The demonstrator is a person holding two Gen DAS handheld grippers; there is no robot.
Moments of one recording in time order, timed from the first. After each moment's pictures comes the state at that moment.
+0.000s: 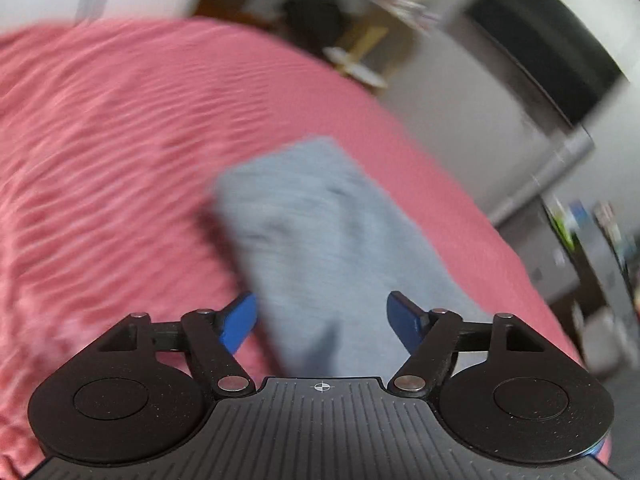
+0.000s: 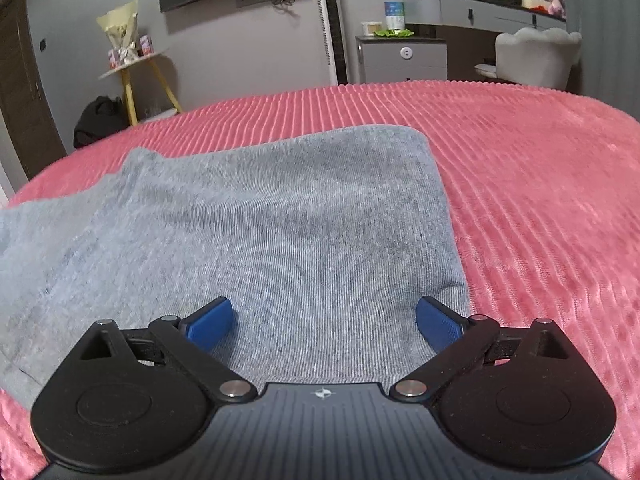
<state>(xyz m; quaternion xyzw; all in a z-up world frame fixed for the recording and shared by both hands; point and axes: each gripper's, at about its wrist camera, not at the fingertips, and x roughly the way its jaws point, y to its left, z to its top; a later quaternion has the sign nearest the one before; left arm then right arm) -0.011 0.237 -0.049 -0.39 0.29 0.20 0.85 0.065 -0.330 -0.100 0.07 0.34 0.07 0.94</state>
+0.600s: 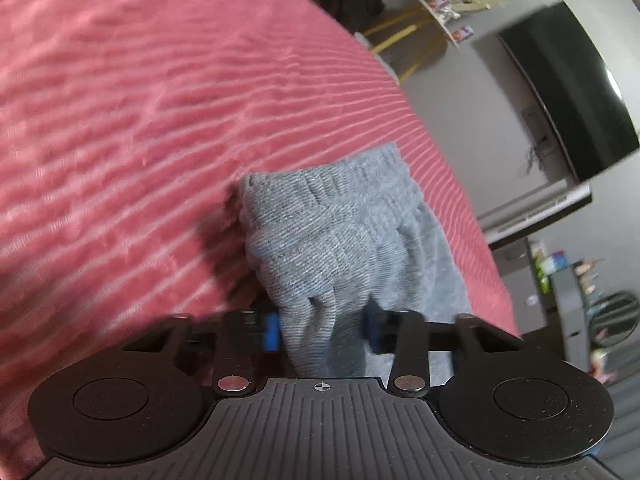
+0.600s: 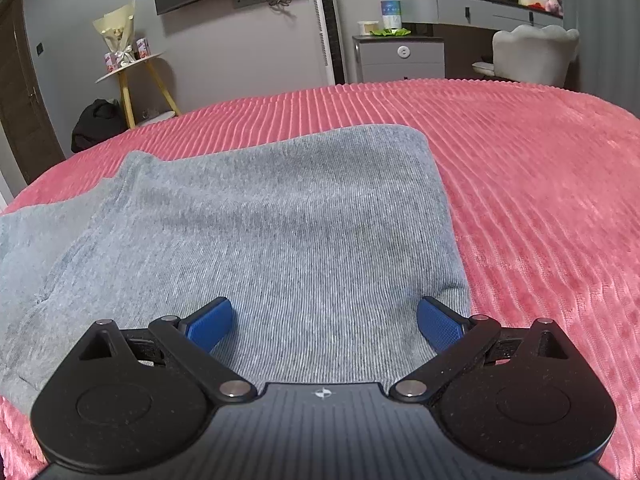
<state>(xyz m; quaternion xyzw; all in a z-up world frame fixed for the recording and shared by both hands) 0.034 0.286 -0.103 -0.46 0.28 0.17 0.82 0.068 -0.328 -0.100 0.06 0.34 0.06 0.94</state>
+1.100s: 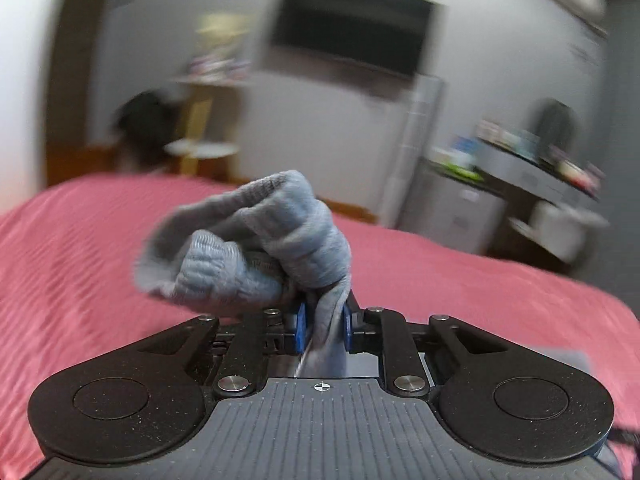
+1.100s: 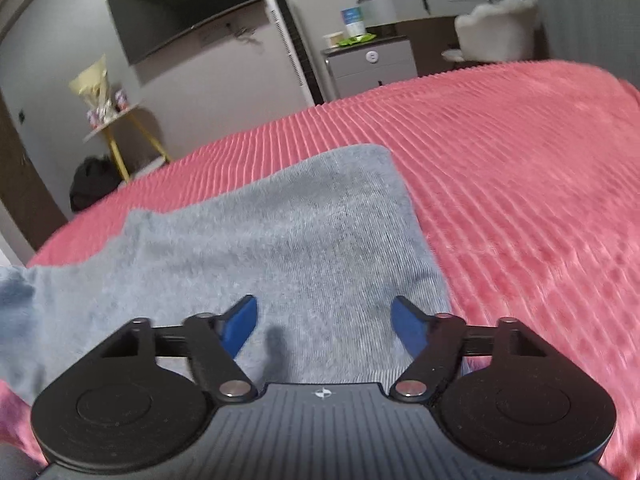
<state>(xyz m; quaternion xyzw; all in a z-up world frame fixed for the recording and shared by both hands) 0.036 0.099 0.036 -0.11 0.22 0.01 0.97 0.043 -0.356 -0.079 0.17 0.32 0.05 0.93</state>
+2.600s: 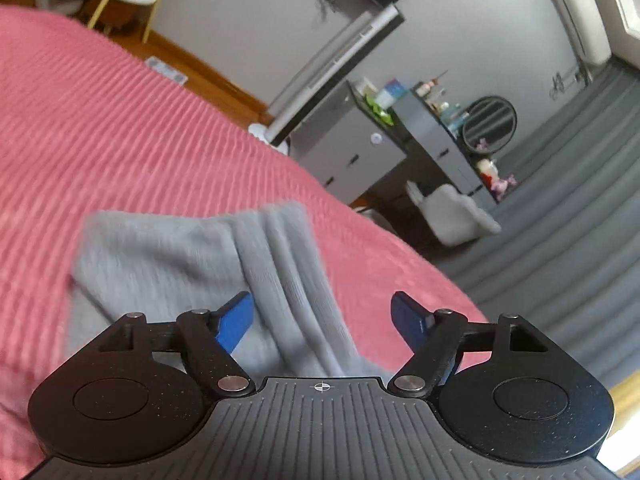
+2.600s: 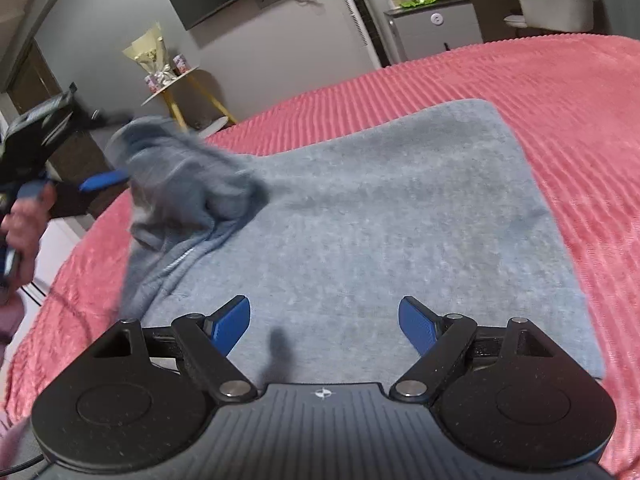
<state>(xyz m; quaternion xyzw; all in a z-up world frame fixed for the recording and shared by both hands) 0.186 0.091 0.011 -0.34 0.33 -0.14 0.87 0.024 -0.299 -0.069 0.16 0.36 0.15 0.91</state>
